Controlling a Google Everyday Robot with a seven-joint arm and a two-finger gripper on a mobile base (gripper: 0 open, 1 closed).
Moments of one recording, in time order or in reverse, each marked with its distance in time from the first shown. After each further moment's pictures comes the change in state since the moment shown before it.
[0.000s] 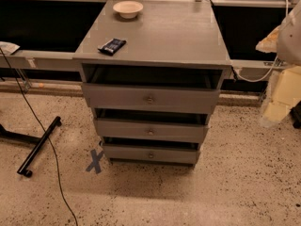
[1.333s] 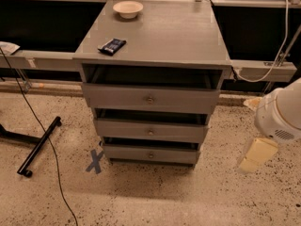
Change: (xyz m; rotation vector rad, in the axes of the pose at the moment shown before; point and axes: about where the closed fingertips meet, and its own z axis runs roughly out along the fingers) arm 0.046 0.041 0.135 0.024 -0.069 0.088
